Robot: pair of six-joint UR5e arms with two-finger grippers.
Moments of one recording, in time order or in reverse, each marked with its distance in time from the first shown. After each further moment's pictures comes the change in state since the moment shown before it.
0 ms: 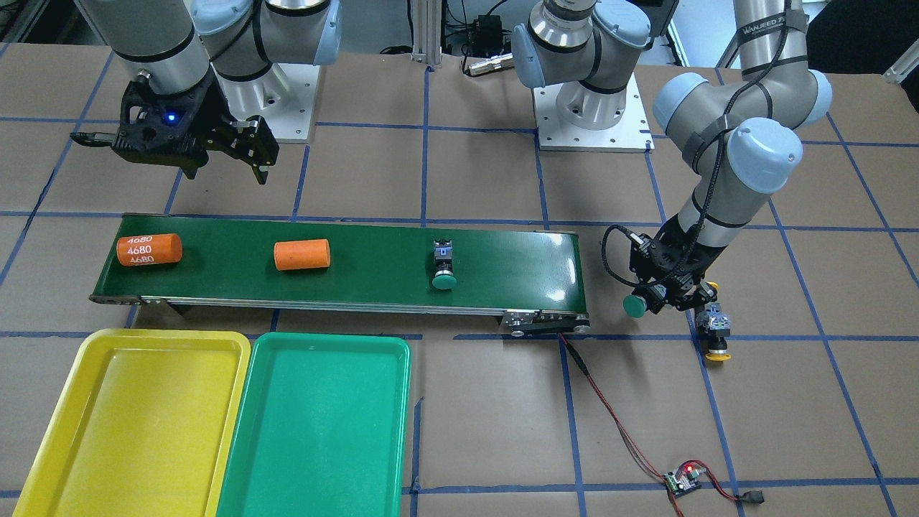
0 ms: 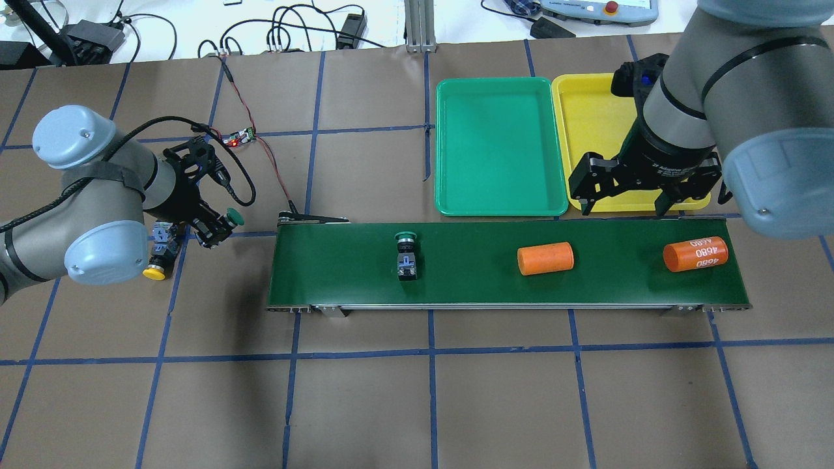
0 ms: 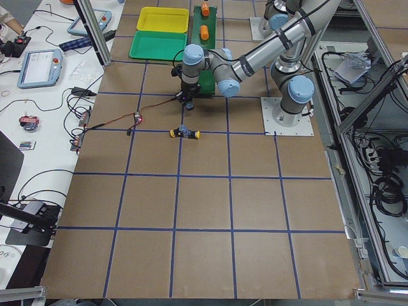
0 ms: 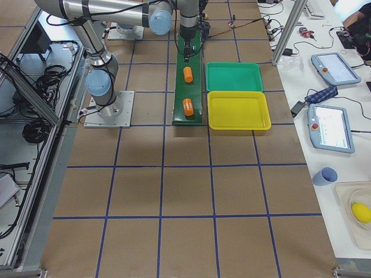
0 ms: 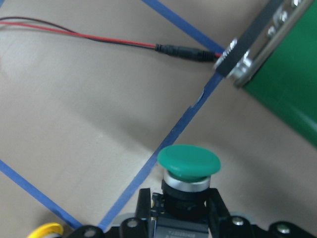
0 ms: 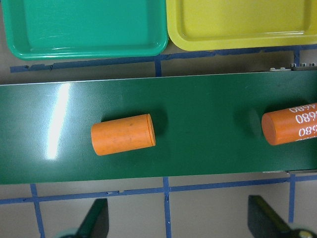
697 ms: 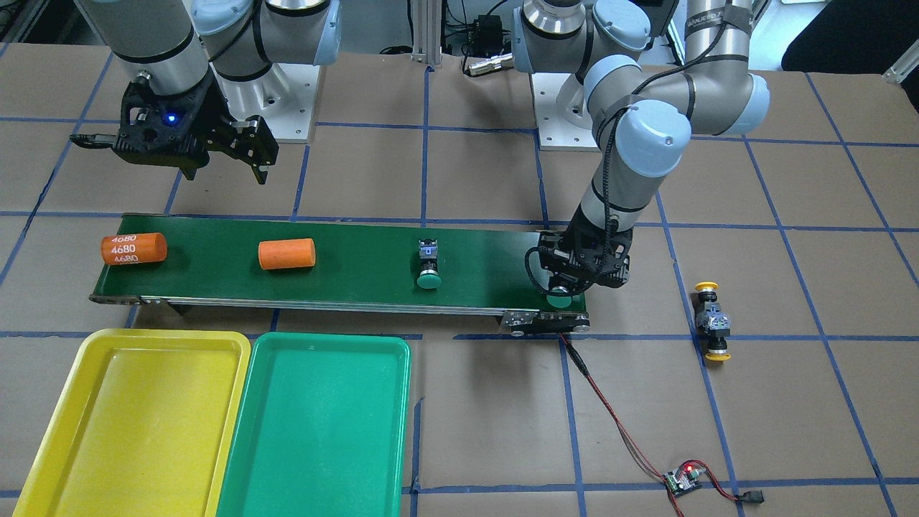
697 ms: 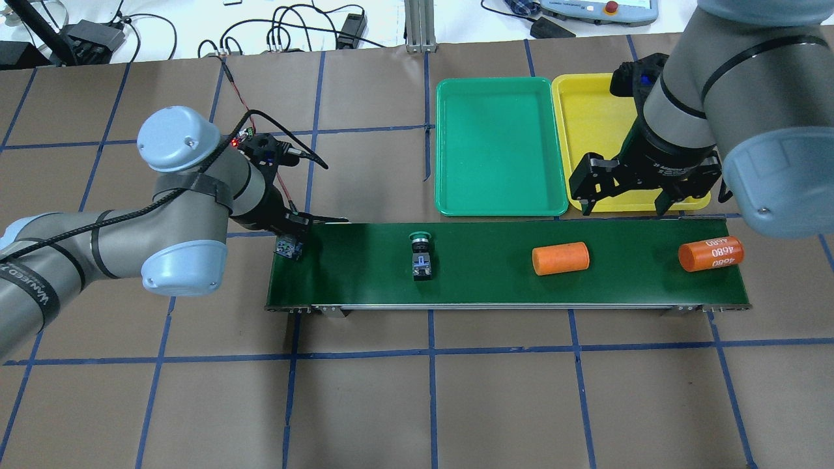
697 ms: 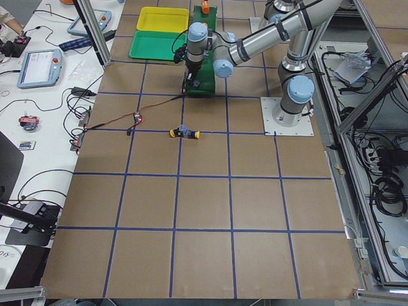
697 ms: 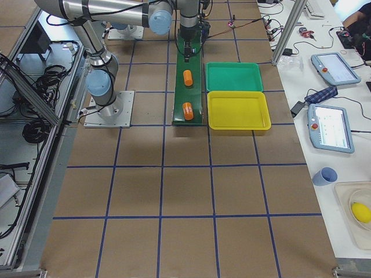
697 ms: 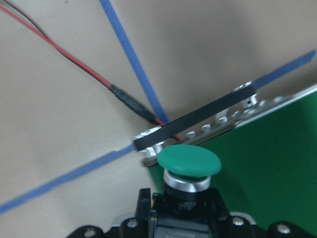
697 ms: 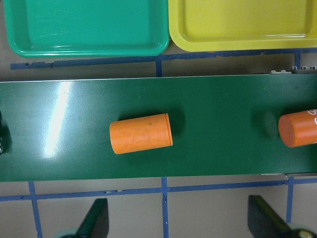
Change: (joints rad) left arm -0.270 -0.004 0.003 -0.010 0.017 -0.889; right arm -0.001 0.002 -0.001 0.000 -0.001 -0.023
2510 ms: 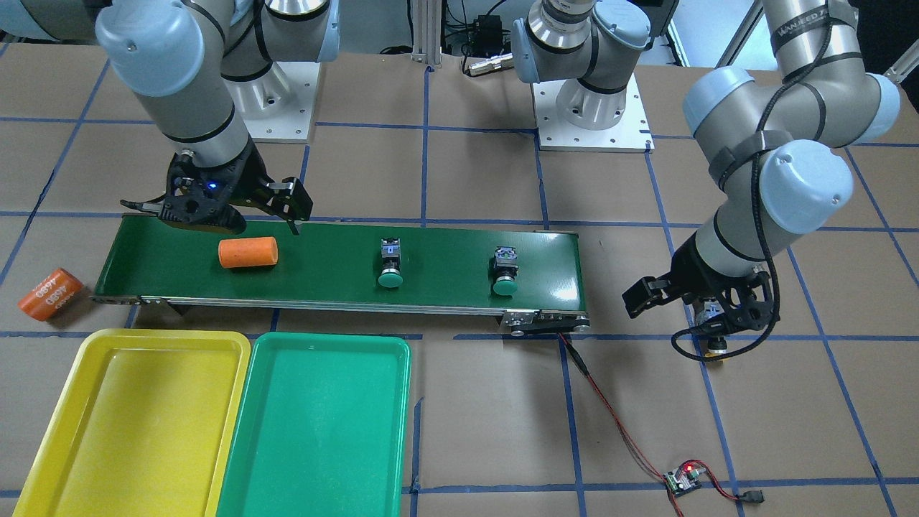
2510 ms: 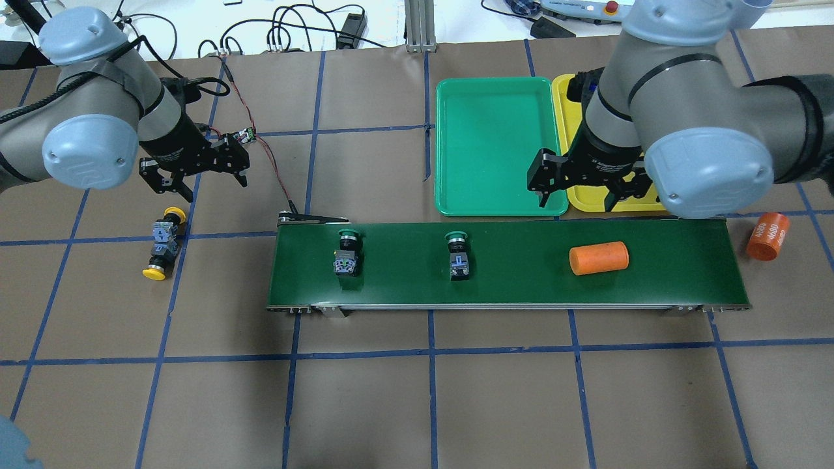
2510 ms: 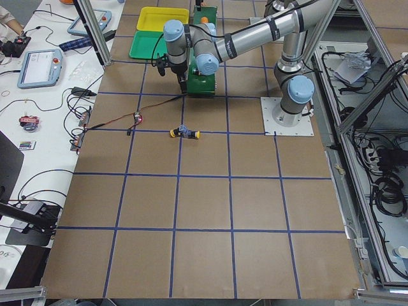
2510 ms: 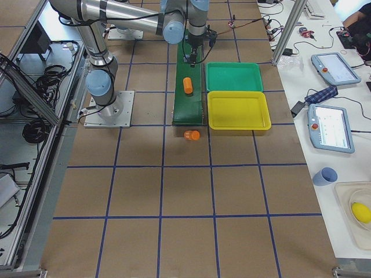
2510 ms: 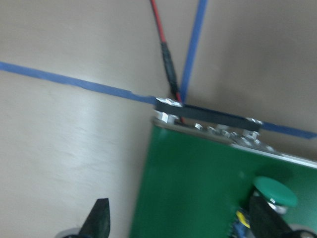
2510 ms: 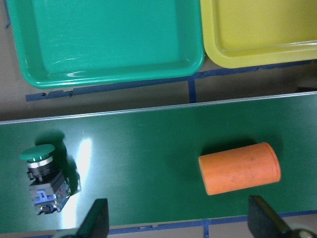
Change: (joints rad) left arm 0.241 -0.126 0.330 -0.358 0.045 -0.229; right arm 0.081 0.164 0.000 -0.157 0.050 0.145
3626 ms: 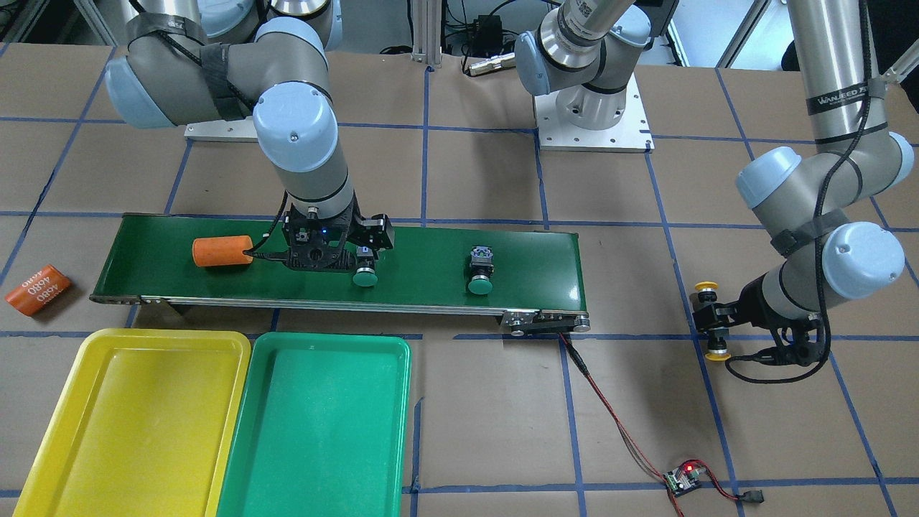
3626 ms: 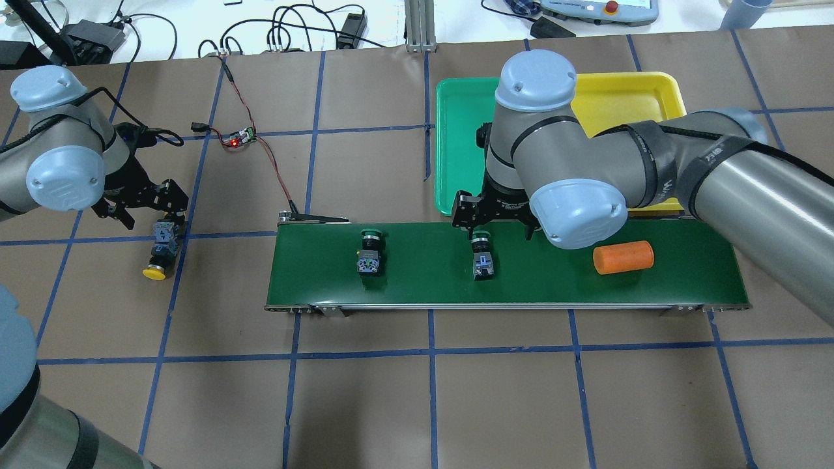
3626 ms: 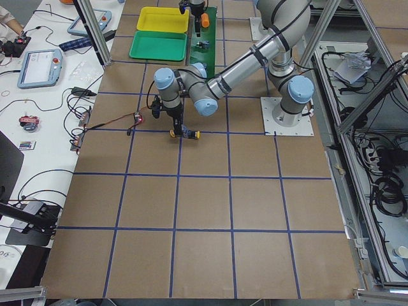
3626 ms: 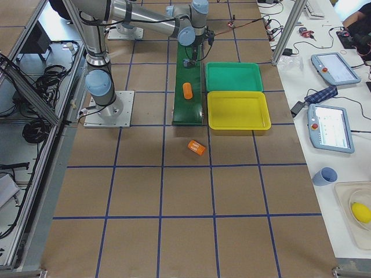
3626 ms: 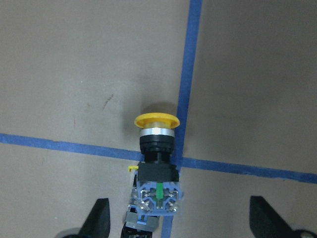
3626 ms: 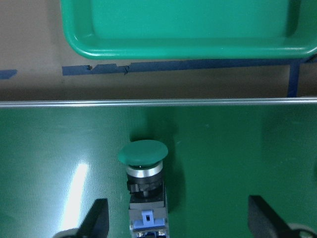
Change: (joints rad) left arm 0.174 -0.160 -0.033 0.128 0.159 0.349; right arm 0.172 0.166 0.033 -0.129 0.006 0.100
